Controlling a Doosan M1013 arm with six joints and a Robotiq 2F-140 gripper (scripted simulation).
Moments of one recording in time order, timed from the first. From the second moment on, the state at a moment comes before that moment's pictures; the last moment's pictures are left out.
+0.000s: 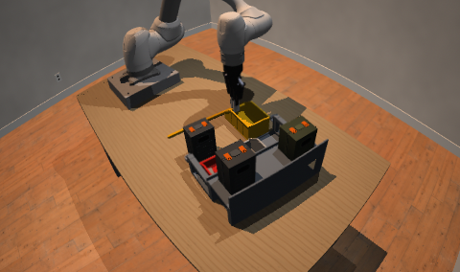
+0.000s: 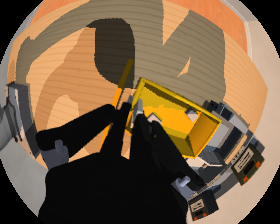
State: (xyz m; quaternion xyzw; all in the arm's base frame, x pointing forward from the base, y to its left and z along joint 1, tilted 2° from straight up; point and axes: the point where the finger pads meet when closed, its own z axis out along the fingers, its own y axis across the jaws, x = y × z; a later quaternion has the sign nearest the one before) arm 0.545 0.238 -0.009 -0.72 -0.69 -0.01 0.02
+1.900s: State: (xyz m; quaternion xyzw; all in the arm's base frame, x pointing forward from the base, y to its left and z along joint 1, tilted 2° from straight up) arm 0.545 0.238 -0.009 -0.72 -0.69 -0.01 0.02
